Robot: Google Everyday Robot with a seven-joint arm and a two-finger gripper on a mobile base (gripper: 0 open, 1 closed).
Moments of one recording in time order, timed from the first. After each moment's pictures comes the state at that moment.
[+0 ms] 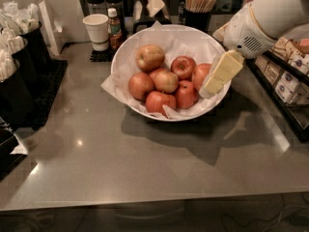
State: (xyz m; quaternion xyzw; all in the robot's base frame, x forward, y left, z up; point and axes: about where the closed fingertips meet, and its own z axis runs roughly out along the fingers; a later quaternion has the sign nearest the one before) arm 0.551 -0.135 0.941 -0.58 0.76 0.09 0.28
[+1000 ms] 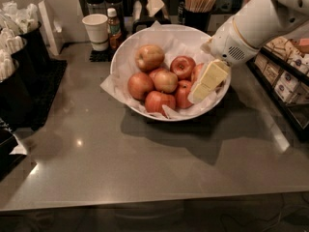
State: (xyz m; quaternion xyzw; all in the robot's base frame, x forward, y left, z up) arm 0.558 -0.119 0.911 -0.58 0.76 0.11 0.27
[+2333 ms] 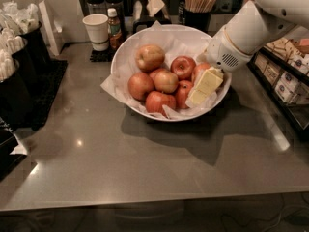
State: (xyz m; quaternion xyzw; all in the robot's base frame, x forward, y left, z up) arm 0.560 -0.117 0.888 -0.58 0.77 0.11 0.24
